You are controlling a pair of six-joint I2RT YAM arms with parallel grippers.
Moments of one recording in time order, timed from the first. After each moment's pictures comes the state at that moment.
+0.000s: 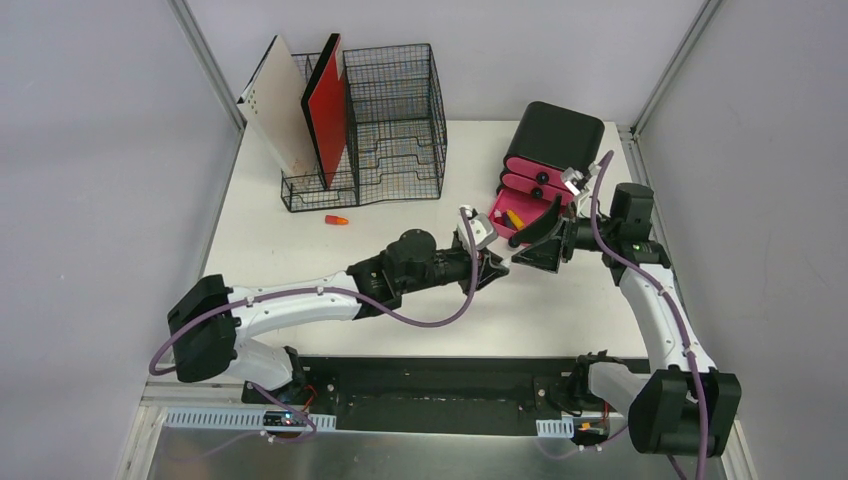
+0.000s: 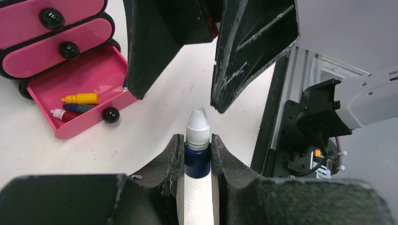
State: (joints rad) left arm -1.13 1.37 0.91 0.34 0.11 -0.18; right arm -0.02 1.07 0.80 -0.28 -1.44 0.05
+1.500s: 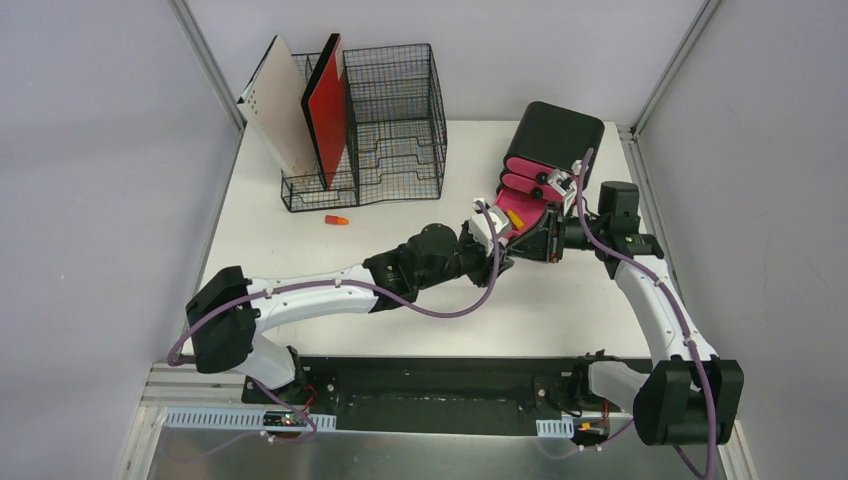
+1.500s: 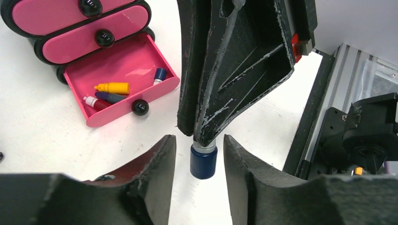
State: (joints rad) left arm -1.13 1.48 1.03 0.24 -0.04 -0.13; right arm 0.05 1.12 0.84 -0.42 -1.34 -0.05
